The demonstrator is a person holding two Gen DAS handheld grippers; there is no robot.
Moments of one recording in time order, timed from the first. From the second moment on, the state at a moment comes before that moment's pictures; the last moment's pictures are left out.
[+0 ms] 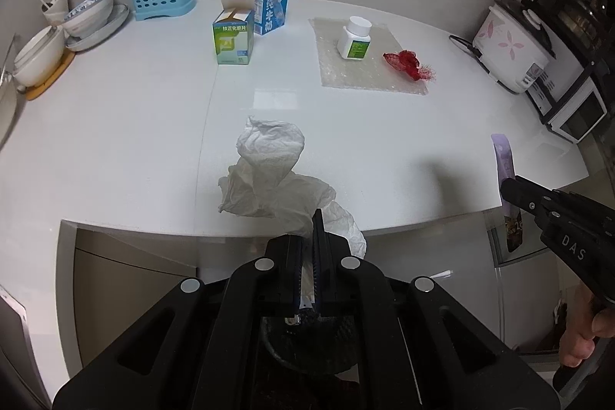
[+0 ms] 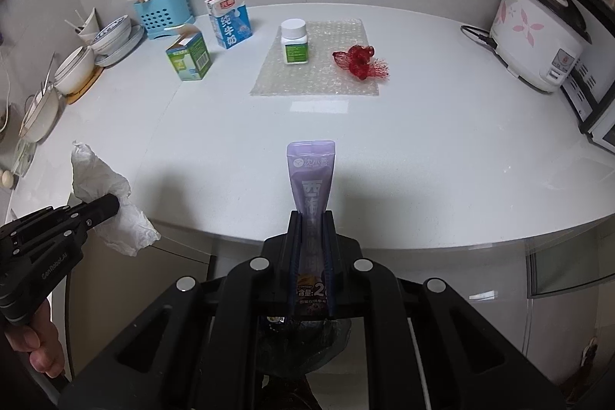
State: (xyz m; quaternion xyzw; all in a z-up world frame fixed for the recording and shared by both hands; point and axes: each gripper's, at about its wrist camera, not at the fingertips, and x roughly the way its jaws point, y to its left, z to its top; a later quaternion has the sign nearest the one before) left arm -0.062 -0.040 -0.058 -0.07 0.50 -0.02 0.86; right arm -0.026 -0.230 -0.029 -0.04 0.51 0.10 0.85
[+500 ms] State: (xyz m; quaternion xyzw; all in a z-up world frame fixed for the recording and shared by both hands) left arm -0.102 -0.049 -0.066 -0.07 0.50 -0.03 0.86; right arm -0.060 -0.240 -0.046 -0.04 0.52 0.12 0.85
